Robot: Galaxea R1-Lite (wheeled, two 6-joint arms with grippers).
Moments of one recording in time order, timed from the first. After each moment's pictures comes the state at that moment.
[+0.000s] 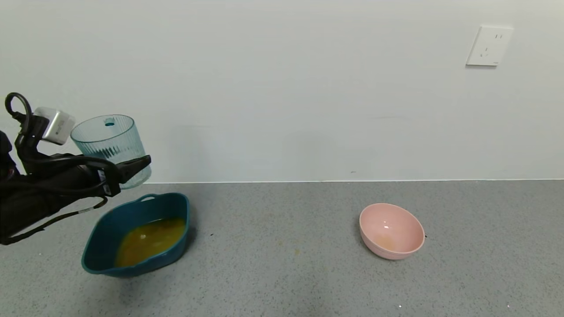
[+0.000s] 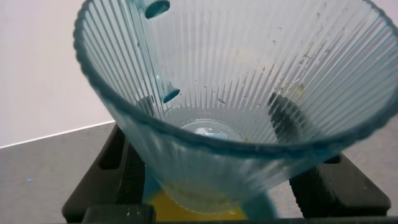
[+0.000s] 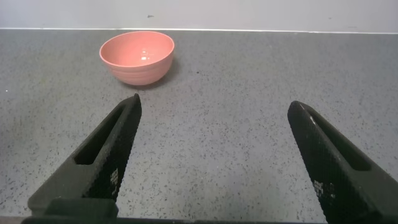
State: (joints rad) left arm 0.19 1.56 -0.69 -0.76 -0.35 0.14; right arm 0.00 0.00 0.00 -0.01 0.00 0.03
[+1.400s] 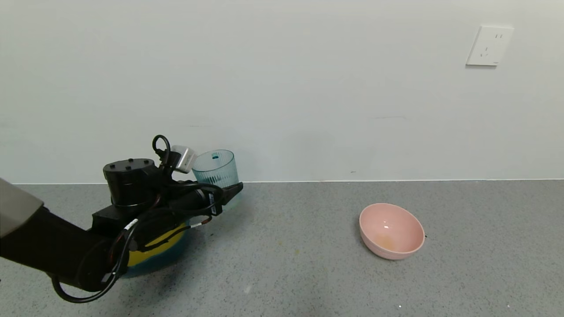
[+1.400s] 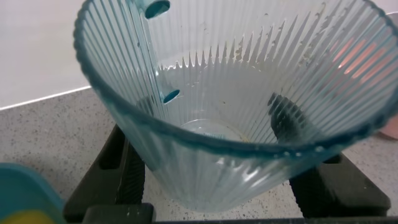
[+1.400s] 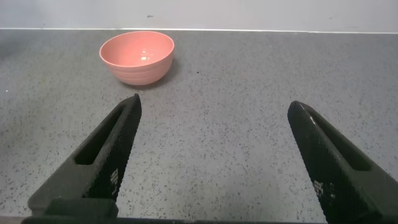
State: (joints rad) left arm -0.21 1.90 -0.68 -1.03 -0.22 -0.05; right arm 0.00 0.00 0.00 -0.01 0.00 0.03
